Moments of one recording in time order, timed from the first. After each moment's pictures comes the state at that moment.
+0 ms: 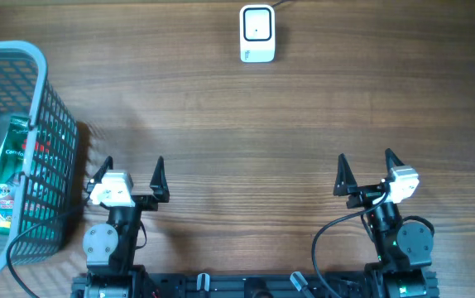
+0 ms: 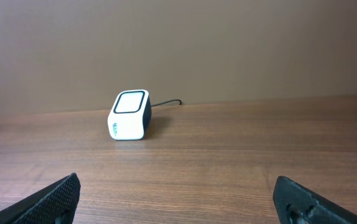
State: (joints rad) left arm -0.01 0.01 0.02 -0.08 0.05 -0.11; right arm 0.11 0.02 0.01 0.00 -0.04 0.13
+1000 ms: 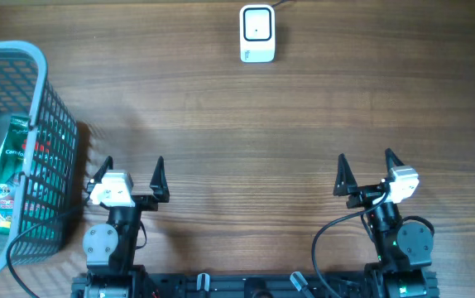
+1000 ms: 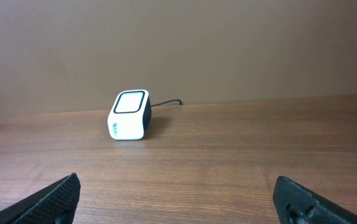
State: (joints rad) left arm -0.01 0.01 0.02 -0.08 0.05 -0.11; right arm 0.11 0.02 0.01 0.00 -0.04 0.13
